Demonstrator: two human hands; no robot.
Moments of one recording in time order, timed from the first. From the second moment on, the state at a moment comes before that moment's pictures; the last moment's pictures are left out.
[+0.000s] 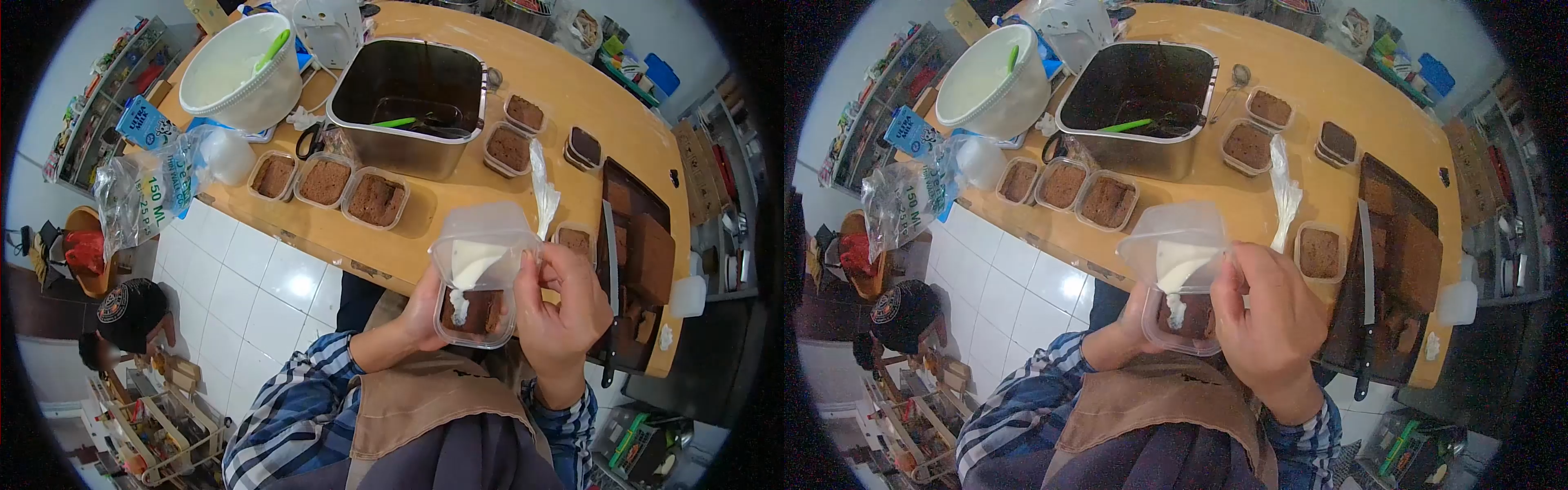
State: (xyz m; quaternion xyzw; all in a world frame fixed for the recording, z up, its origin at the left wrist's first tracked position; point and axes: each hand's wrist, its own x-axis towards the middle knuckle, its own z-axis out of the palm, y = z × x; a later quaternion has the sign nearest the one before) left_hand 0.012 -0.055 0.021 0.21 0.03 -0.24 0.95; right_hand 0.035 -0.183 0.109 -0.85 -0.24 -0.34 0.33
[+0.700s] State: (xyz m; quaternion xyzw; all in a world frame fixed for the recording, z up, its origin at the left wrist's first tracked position) left_hand 0.016 -0.038 0.017 0.03 0.07 -0.28 0.96; right_hand 0.031 -0.200 0.103 -0.86 -0.18 -0.34 0.33
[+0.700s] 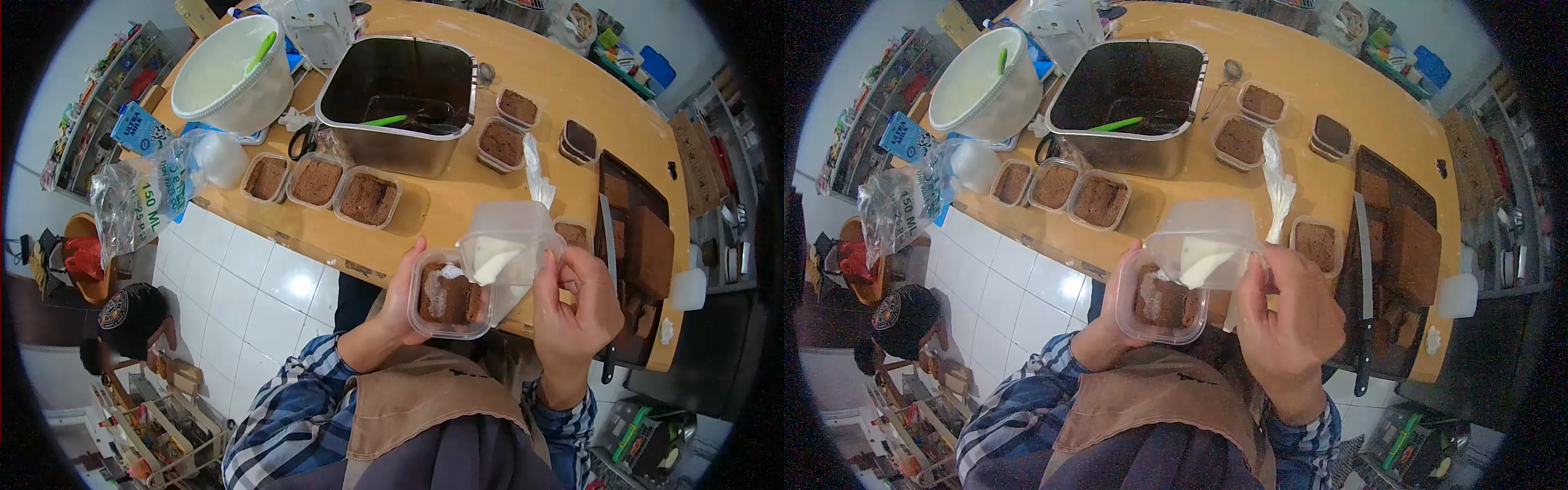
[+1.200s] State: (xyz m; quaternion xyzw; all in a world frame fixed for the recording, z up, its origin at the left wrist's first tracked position) left_hand 0.019 -0.033 0.015 0.03 0.03 -0.27 0.96; right_hand 0.010 -0.207 0.110 -0.87 -0.21 -0.29 0.33
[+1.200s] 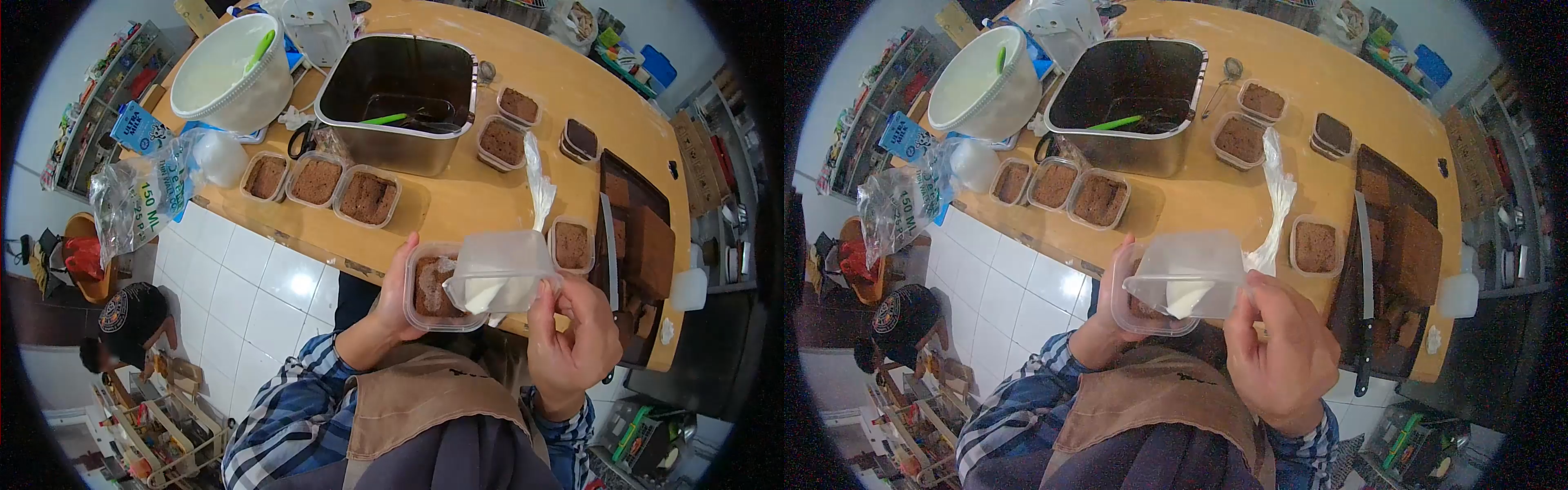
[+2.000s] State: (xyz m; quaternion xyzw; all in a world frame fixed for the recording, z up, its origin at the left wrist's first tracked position) left_hand 0.014 -0.044 0.025 0.20 0.06 -0.25 0.94; right_hand 0.024 -0.198 0.111 -0.86 -0.19 -0.34 0.32
